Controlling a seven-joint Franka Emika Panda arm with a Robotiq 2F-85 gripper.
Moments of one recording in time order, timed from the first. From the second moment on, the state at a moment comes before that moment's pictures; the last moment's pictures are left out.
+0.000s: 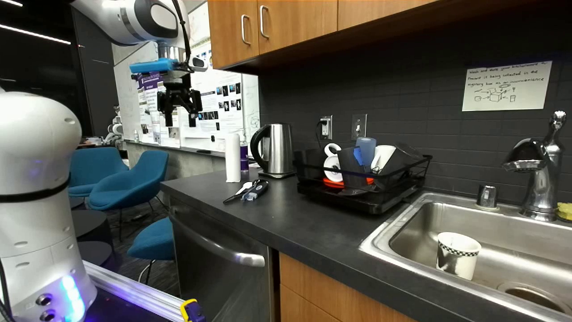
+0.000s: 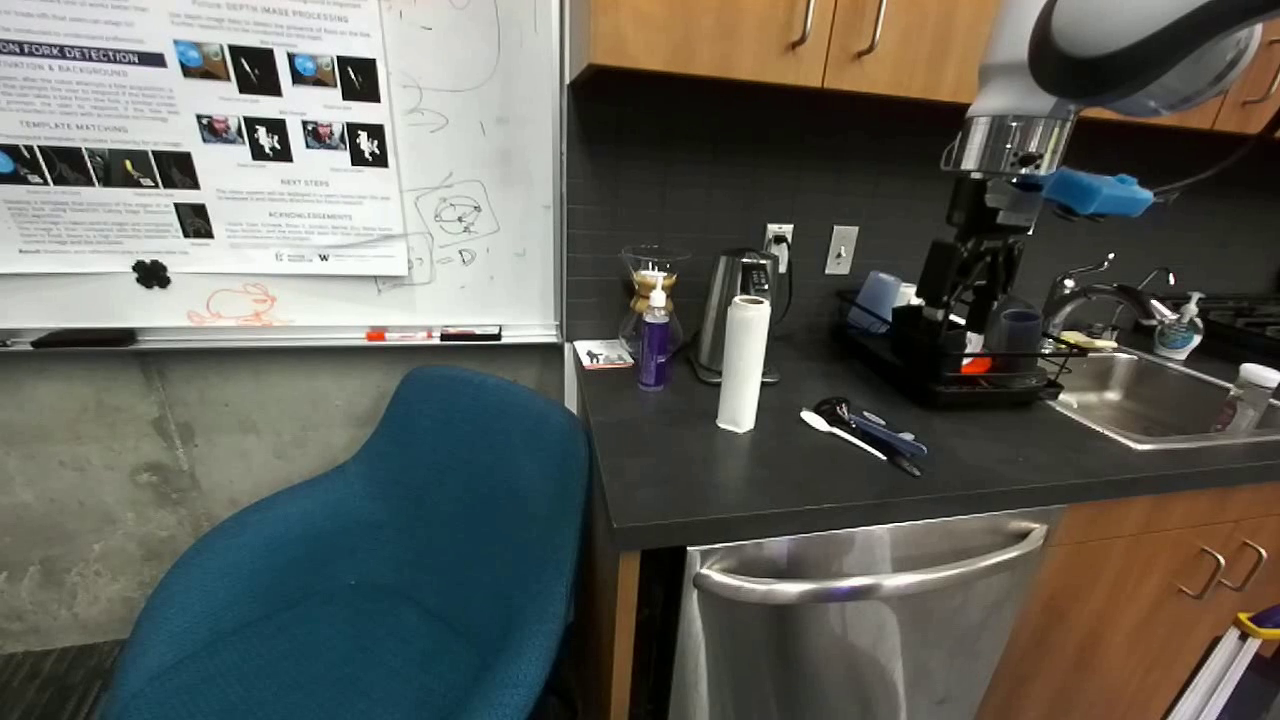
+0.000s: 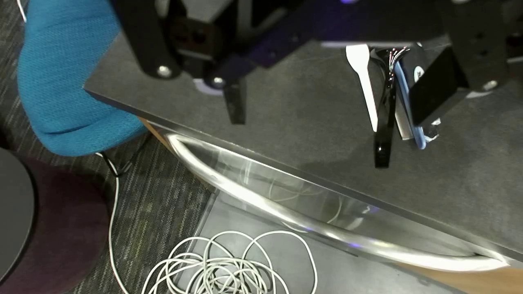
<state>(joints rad) -0.01 -0.62 0.00 -2.52 0.02 1.90 -0.02</state>
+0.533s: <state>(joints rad) 0.00 -0.61 0.01 -2.51 0.02 1.93 -0.03</state>
